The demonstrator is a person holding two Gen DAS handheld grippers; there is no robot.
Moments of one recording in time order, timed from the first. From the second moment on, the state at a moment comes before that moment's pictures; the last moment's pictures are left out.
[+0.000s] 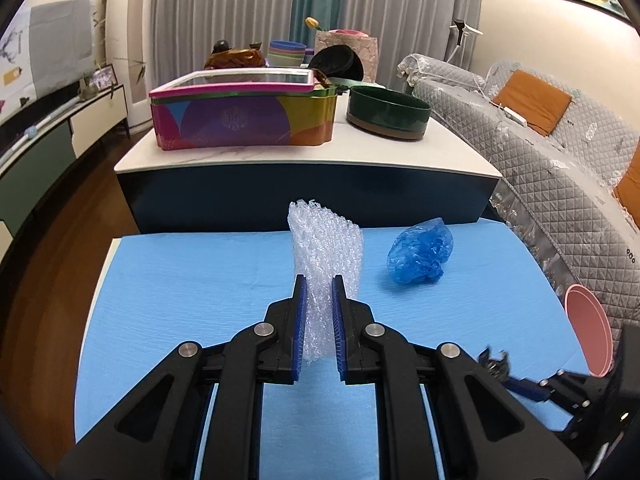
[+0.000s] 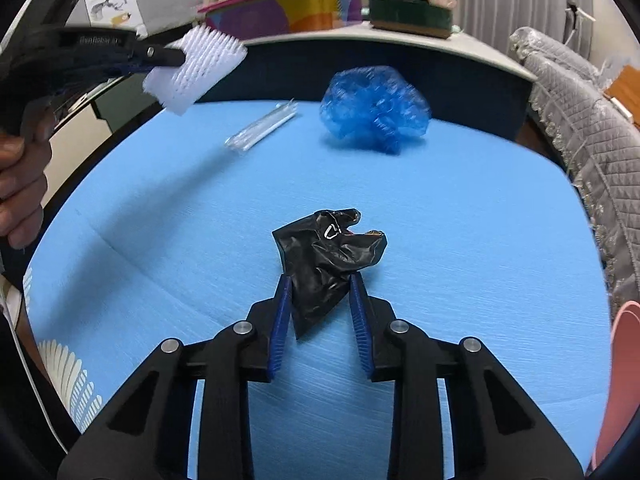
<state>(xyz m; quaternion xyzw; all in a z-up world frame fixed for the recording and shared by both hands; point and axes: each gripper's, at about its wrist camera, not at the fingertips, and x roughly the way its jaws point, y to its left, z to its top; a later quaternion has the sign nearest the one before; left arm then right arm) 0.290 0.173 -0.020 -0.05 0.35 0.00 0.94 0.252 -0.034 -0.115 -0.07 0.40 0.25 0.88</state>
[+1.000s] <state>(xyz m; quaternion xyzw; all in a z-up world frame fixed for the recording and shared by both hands) 0.247 0.036 -0.010 0.00 0.32 -0.07 0.95 0.198 -0.191 -0.032 0.00 0.30 0.12 0.94</state>
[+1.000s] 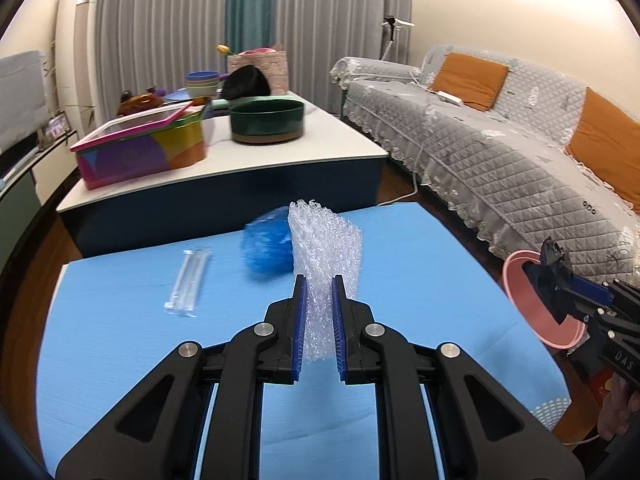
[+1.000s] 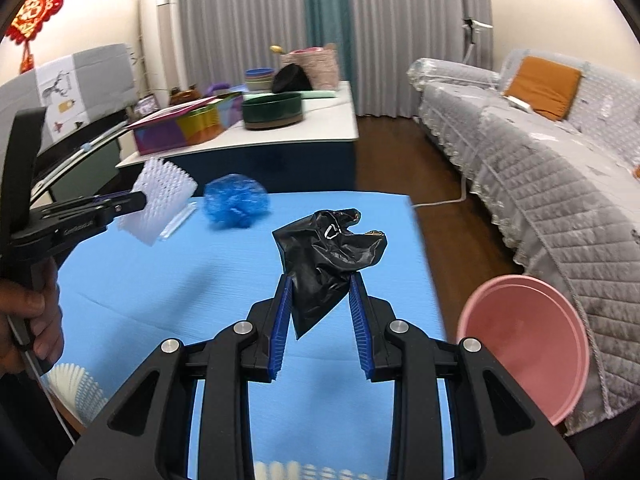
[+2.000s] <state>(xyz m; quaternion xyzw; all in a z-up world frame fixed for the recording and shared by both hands) 0.249 -0.149 -0.012 0.03 0.31 -0.18 0.93 0.179 -0.393 -0.020 0.08 0.30 -0.05 0.95</state>
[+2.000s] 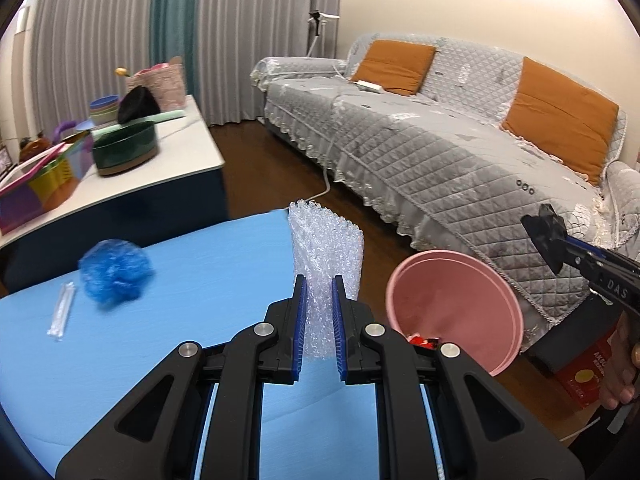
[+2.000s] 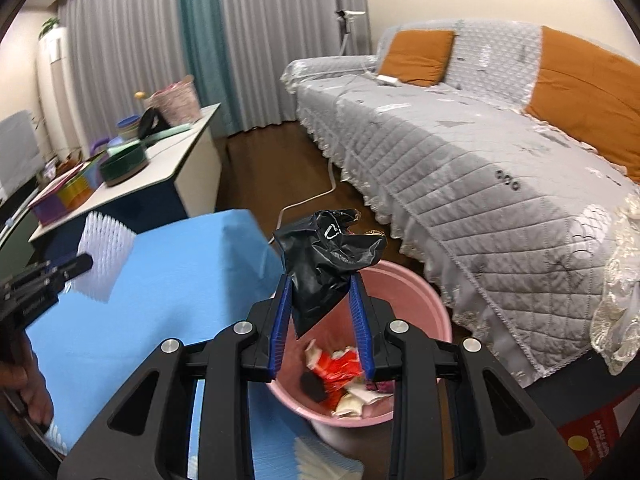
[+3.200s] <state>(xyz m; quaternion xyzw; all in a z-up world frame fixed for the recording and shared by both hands) 0.269 -0.284 -0.054 0.06 0.35 -0.26 0.90 0.220 -0.452 -0.038 0.12 0.35 -0.10 0.92</state>
